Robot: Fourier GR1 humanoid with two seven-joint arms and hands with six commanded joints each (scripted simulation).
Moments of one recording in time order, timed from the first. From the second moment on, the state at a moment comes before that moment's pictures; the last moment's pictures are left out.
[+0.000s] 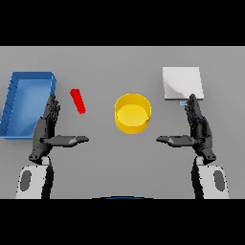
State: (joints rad) left arm 0.00 0.00 0.00 -1.57 0.00 0.00 0.00; right arm 0.00 0.00 0.00 -1.57 0.00 0.00 0.00
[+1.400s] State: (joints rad) left arm -0.22 0.06 -0.02 -1.30 -0.14 0.00 0.01; right arm 0.11 -0.07 0.09 -1.72 0.17 -0.01 -0.09
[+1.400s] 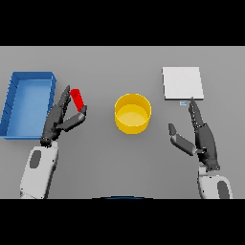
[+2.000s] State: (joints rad) left arm -0.44 0.05 0.03 -1.04 -0.14 -0.01 -0.03; right arm 0.11 -0.08 0.08 -1.71 0.17 0.00 -0.10
